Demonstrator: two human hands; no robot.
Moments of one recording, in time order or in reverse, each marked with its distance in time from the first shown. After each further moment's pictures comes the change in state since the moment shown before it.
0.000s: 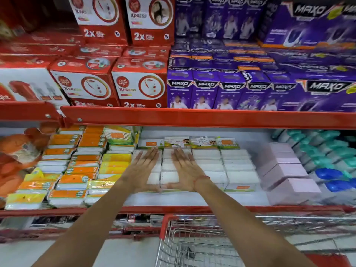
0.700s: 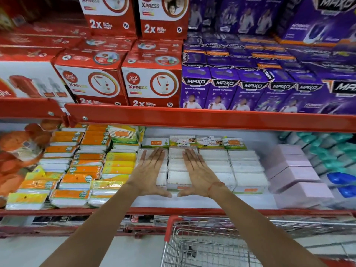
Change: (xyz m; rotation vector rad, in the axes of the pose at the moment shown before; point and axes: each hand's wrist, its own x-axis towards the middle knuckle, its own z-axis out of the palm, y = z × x) left_hand 0.003 0.011 0.005 -0.117 0.083 -0.024; right_hand -0.007 0.014 0.011 0.035 0.040 -0.008
